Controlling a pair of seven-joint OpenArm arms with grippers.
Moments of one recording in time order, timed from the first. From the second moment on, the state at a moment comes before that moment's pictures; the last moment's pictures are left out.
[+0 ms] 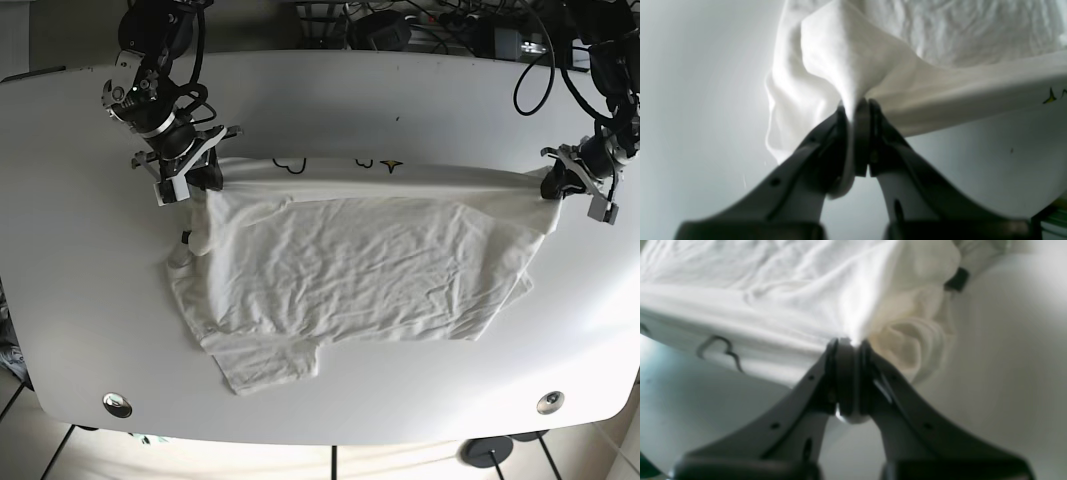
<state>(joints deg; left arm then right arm) 11.6 -29.9 -30.6 86.4 -47.4 -38.0 54.0 -15.8 -3.5 21.0 108.3 15.2 34.1 -43.4</state>
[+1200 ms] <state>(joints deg) -3.7 -27.8 -30.7 97.5 -37.3 -33.8 53.6 15.7 8.3 21.4 74.2 18.0 30.2 -41.6</state>
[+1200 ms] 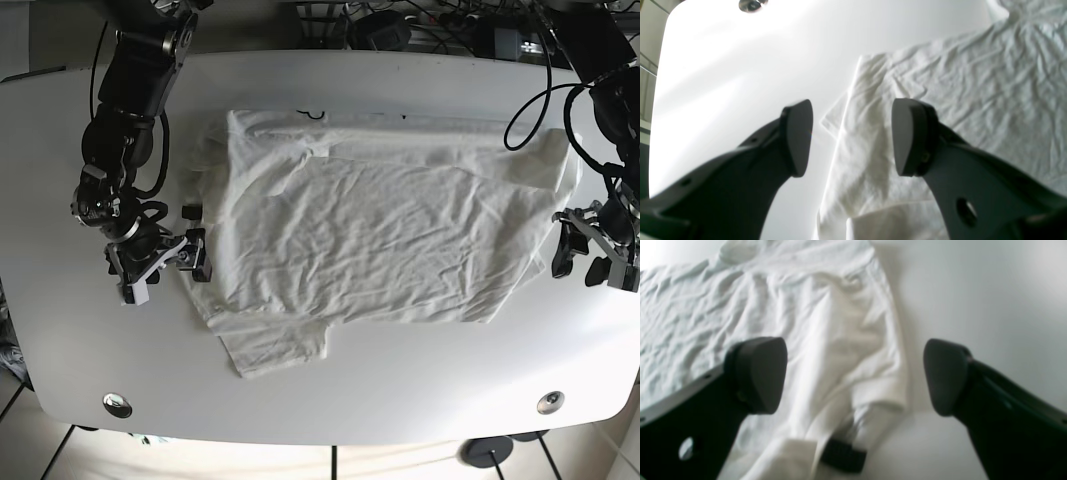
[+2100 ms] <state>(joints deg) -14.0 -27.2 -34.1 75.2 -27.6 -32.9 53.7 20.2 6.2 20.9 50.4 18.4 30.4 -27.2</state>
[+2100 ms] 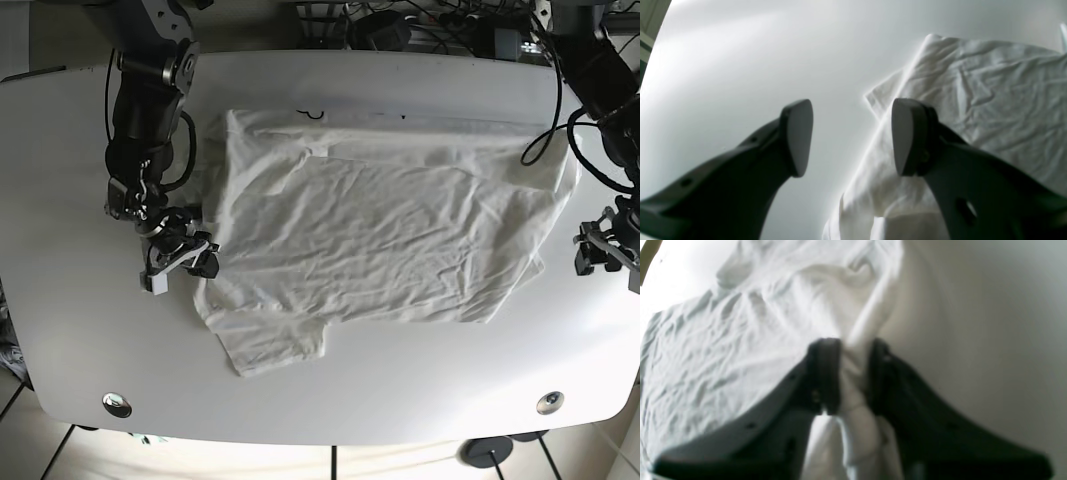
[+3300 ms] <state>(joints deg) -34.5 -20.1 -39.5 26.6 -23.9 -29.5 40.9 20.0 7.4 20.9 50.3 18.3 30.7 -27.2</state>
